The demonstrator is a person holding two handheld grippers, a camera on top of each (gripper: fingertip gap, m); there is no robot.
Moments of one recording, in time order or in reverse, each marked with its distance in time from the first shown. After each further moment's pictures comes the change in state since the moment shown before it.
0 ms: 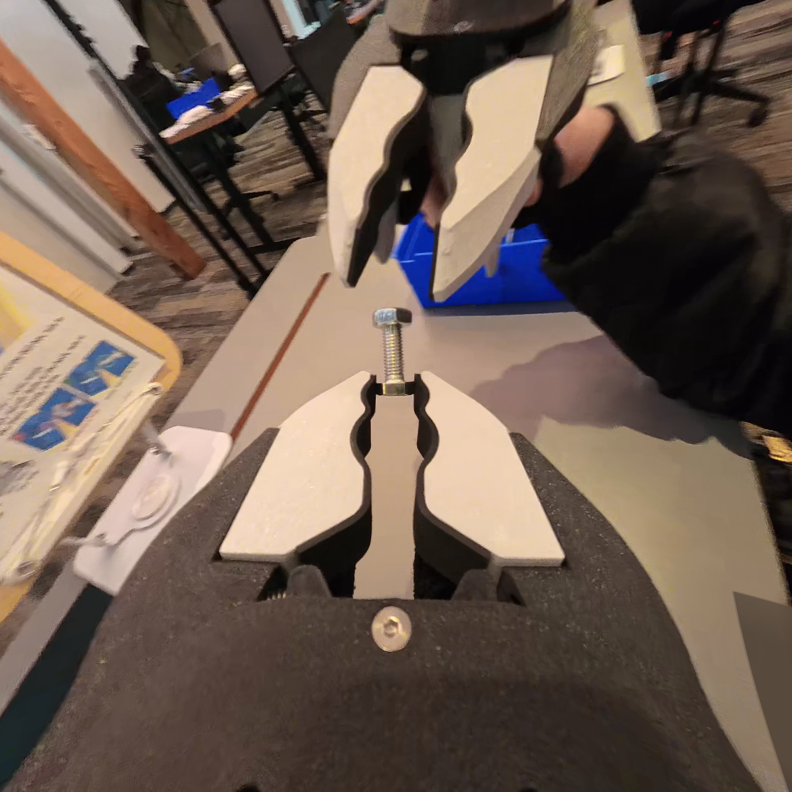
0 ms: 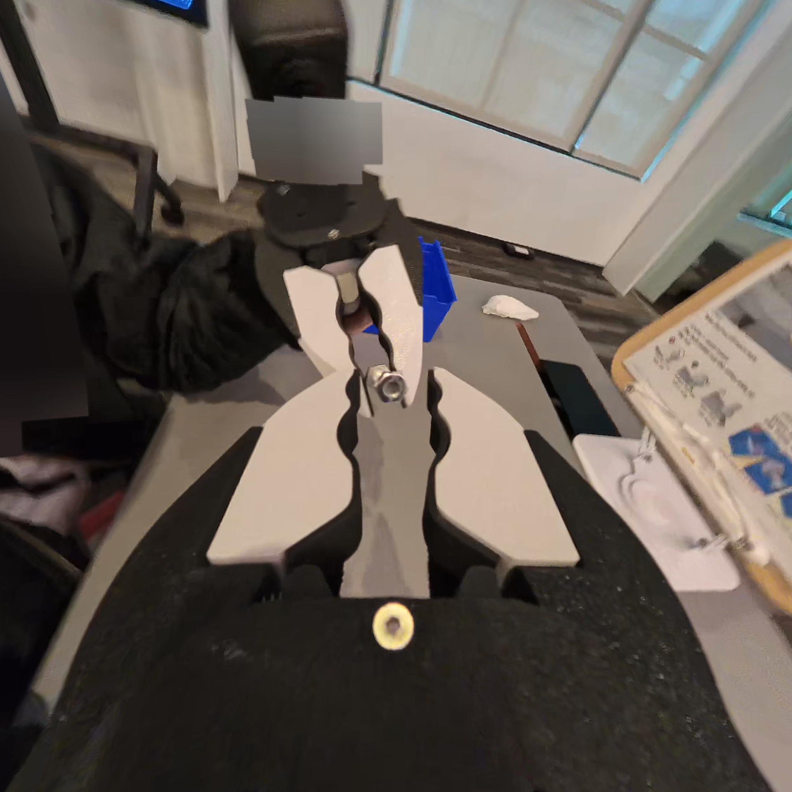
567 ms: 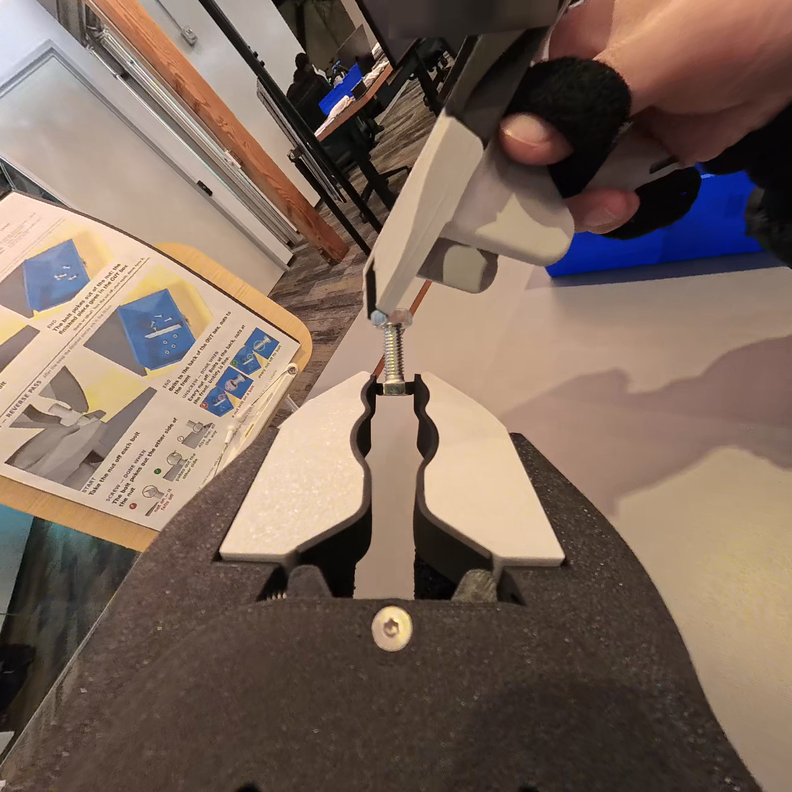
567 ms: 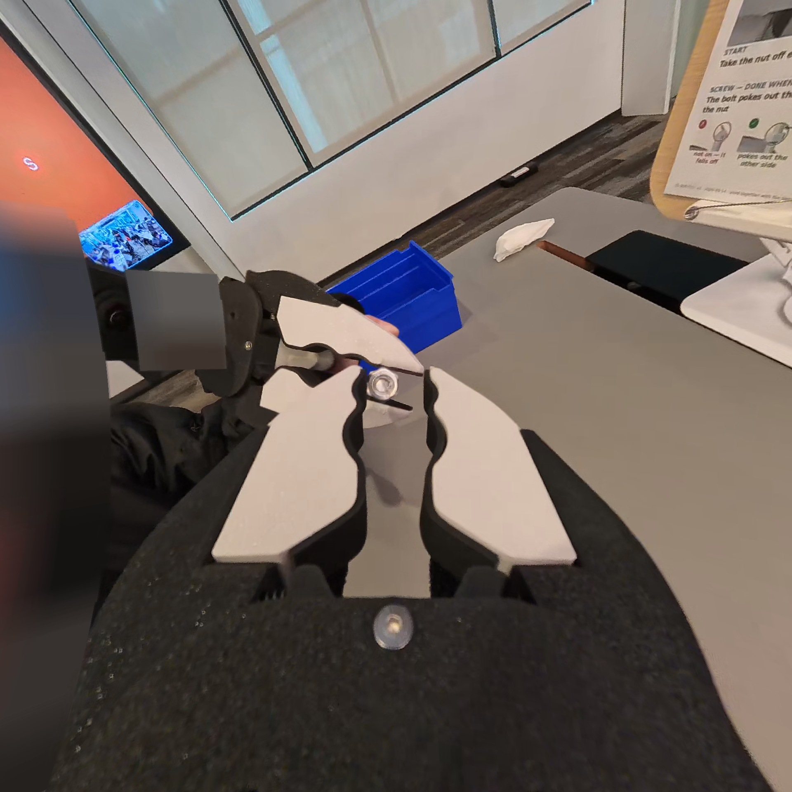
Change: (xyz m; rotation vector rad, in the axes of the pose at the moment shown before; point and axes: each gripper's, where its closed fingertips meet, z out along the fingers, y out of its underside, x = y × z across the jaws) left arm -0.034 0.004 0.004 -0.078 -0.333 0.181; right arm 0.033 0.011 0.011 0.056 0.056 0.659
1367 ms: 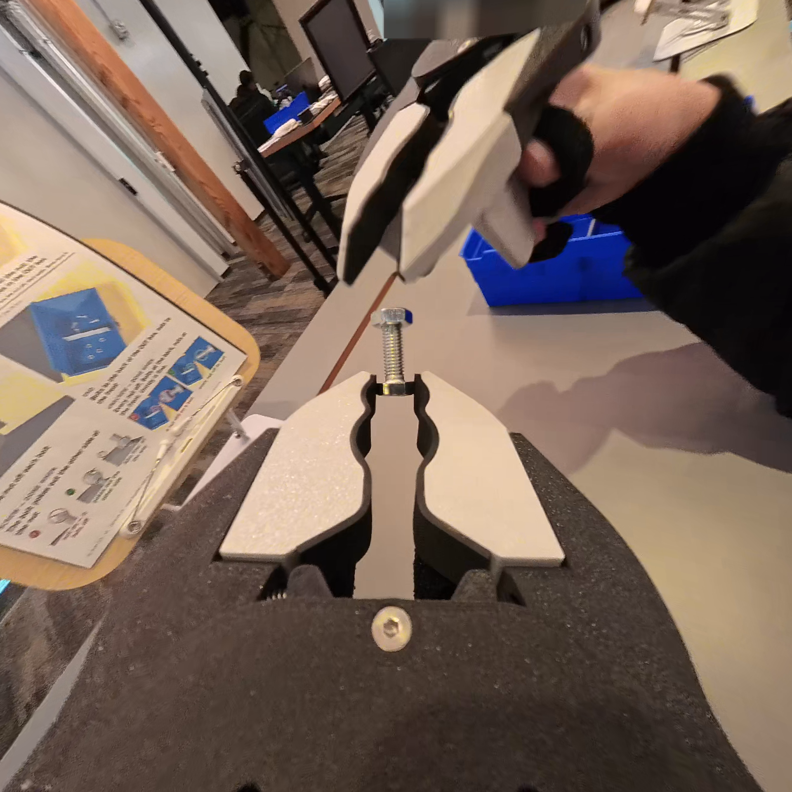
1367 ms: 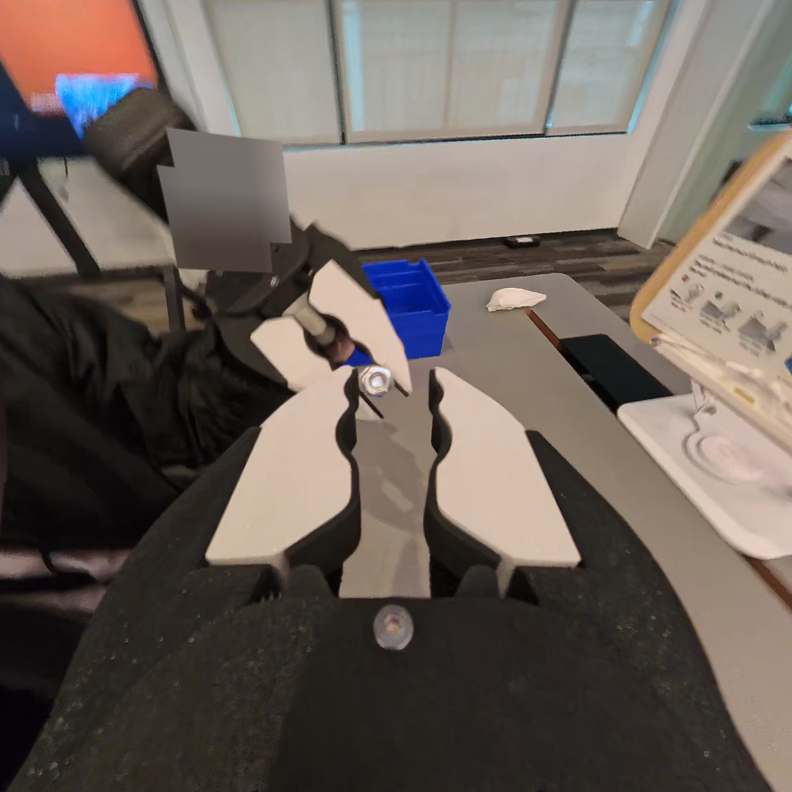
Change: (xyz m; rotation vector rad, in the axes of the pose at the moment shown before) left arm 0.010 -0.008 -0.009 0.062 0.143 -0.117; right arm -0.014 -0.010 -0.013 0.040 -0.052 -0.351
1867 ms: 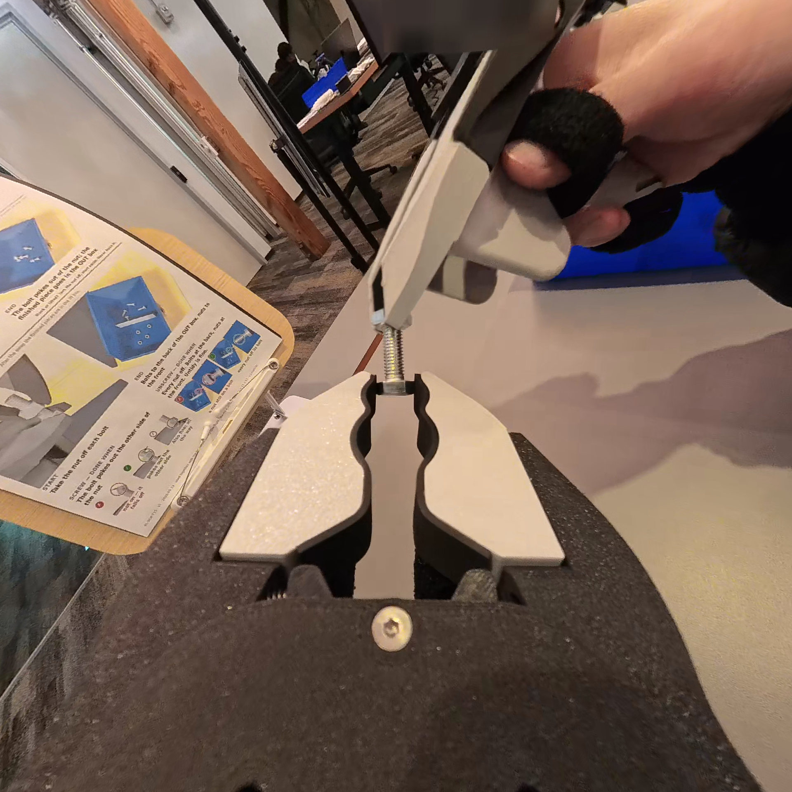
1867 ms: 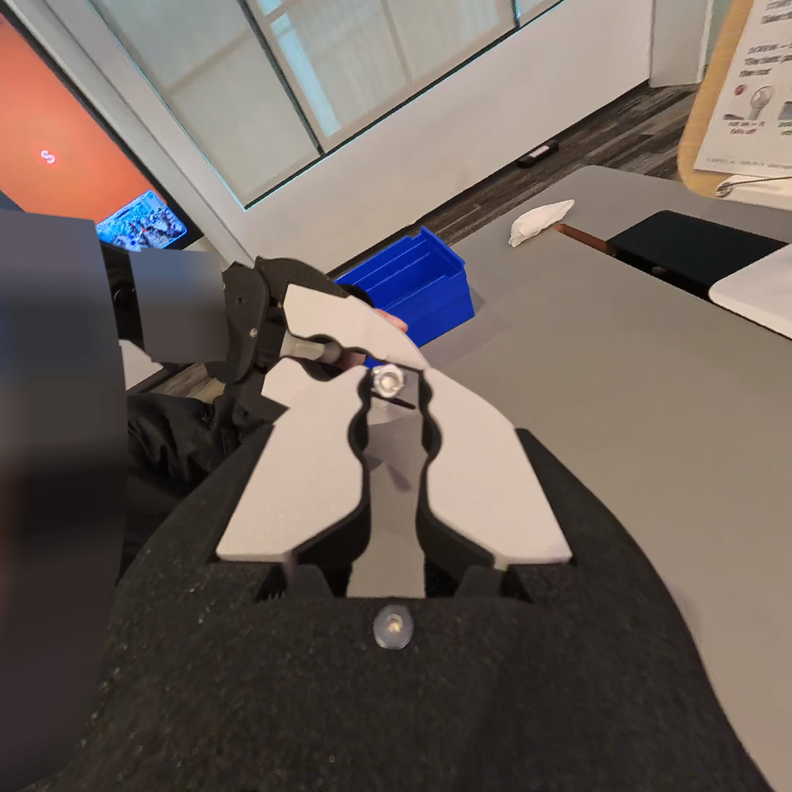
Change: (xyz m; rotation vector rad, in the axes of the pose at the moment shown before) left arm -0.010 0.010 0.006 -0.064 -0.100 0.063; right arm 0.007 0.019 0.016 -0.067 0.001 0.368
